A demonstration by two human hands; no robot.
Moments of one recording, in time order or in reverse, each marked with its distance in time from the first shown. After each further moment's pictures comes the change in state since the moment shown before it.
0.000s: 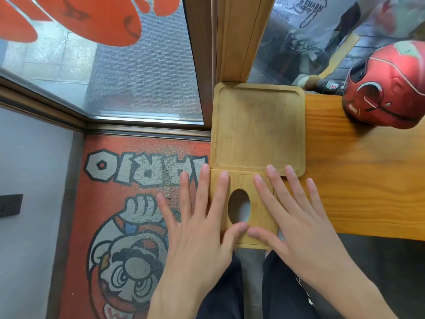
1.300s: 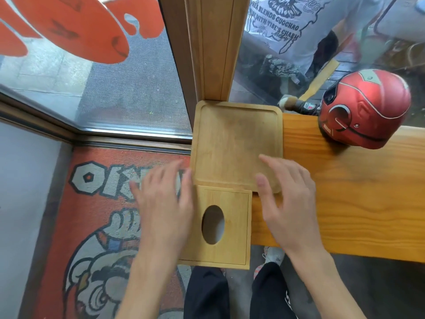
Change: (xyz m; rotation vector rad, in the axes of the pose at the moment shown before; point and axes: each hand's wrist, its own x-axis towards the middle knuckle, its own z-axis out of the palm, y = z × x) left_hand 0.058 0.009 -0.021 -0.319 0.412 -0.234; right_hand 0.045 0.028 -0.011 0.481 0.400 0.325
